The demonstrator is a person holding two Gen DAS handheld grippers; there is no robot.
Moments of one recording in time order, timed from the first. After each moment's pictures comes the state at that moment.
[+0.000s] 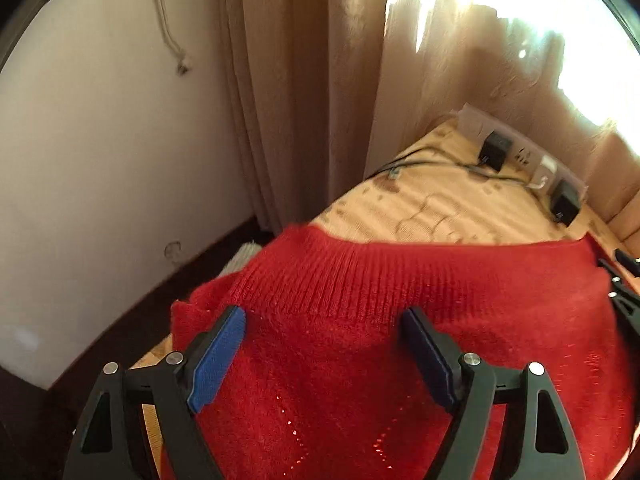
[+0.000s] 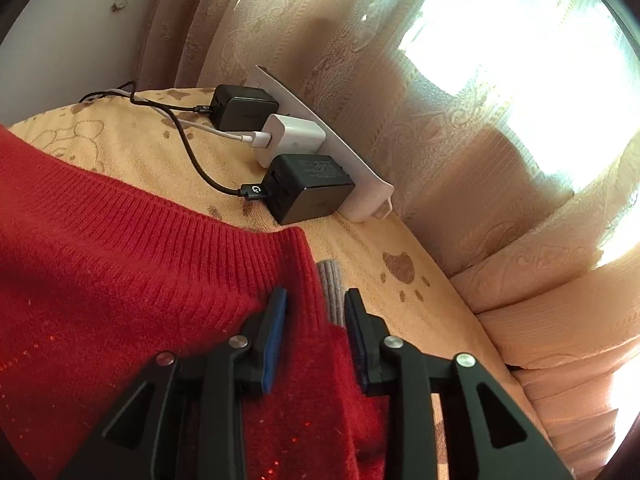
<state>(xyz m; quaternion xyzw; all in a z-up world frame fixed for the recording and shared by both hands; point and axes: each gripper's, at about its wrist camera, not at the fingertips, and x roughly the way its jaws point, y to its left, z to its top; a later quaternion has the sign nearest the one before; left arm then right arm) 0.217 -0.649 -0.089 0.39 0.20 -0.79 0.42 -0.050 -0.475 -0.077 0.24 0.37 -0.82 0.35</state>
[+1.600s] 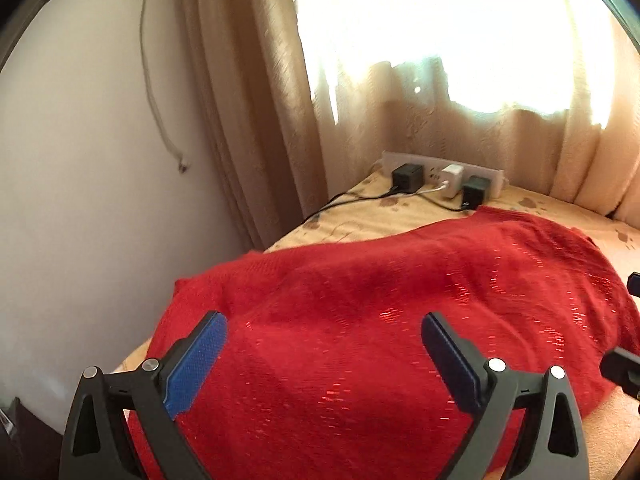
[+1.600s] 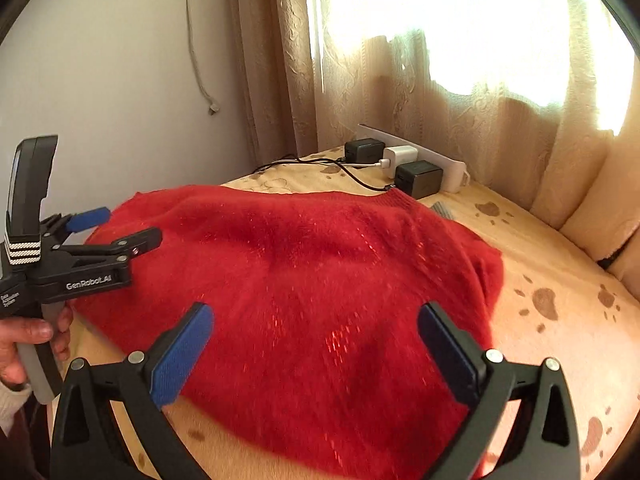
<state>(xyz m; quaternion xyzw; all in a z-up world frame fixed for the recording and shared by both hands) 0.207 -0.456 -0.032 0.29 0.02 -0.85 0.44 0.051 -0.322 -0.035 0.27 0.16 -0.76 0.57</state>
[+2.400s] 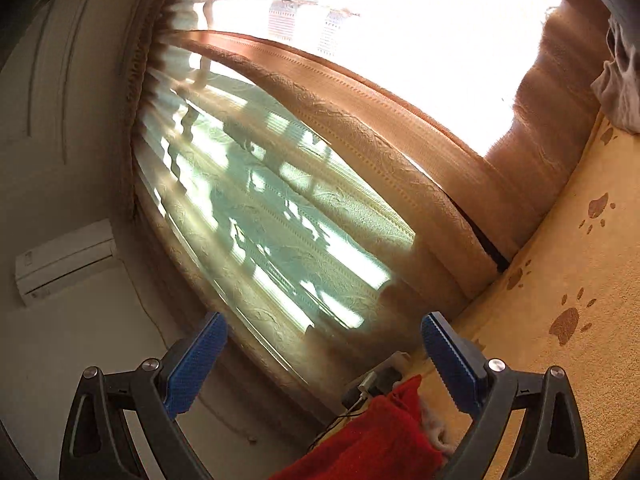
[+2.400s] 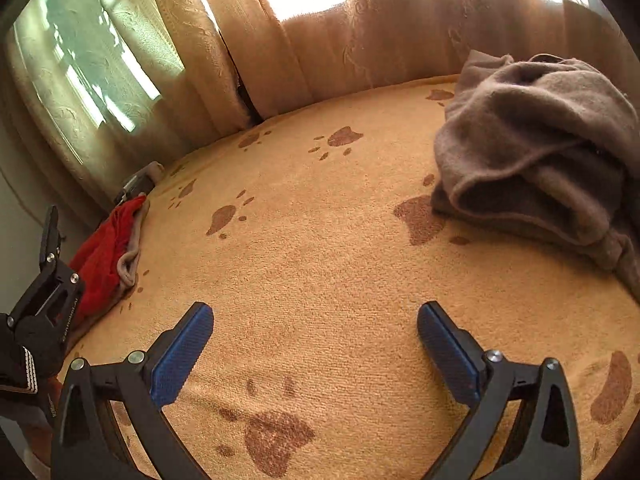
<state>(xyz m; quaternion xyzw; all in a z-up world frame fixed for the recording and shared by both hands) 0.081 -0.120 -0.051 0.05 -0.43 -0.80 0.41 -0.037 0.002 -0.084 0.43 -0.06 -0.86 0.28</state>
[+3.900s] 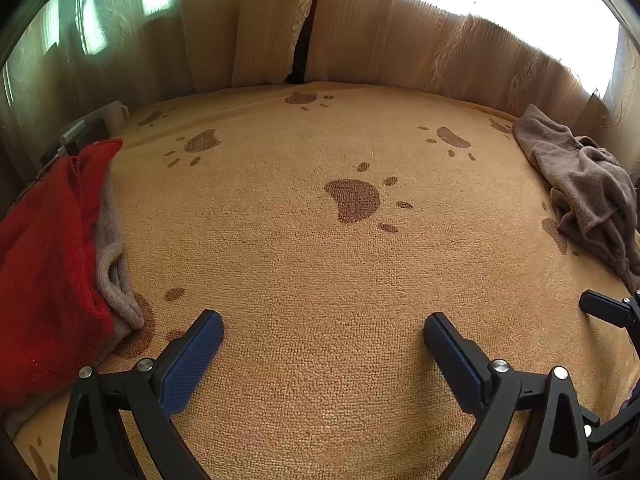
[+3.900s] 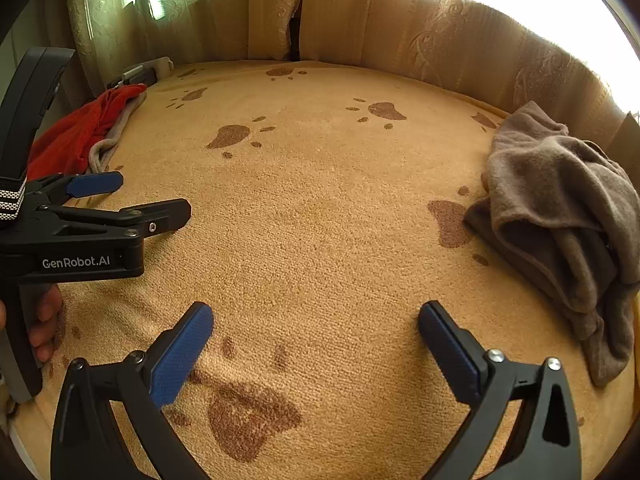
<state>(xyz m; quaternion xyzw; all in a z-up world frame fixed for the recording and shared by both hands) 0.015 -0.209 -0.106 0.45 0.07 -0.89 0.08 -0.016 -0.018 -0.094 0.43 0.14 -0.85 0.29</state>
